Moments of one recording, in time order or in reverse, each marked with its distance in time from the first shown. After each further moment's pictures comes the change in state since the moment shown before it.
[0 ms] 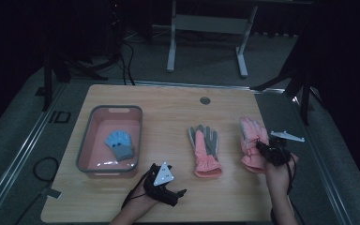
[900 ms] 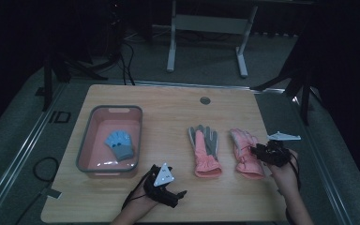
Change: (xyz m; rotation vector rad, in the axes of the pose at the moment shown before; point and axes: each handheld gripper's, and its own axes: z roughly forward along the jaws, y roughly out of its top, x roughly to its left) left arm -0.002 -0.001 0.000 0.011 -0.009 -0.013; right arm -0.026 -0.003 0.015 0.054 0.216 -0.229
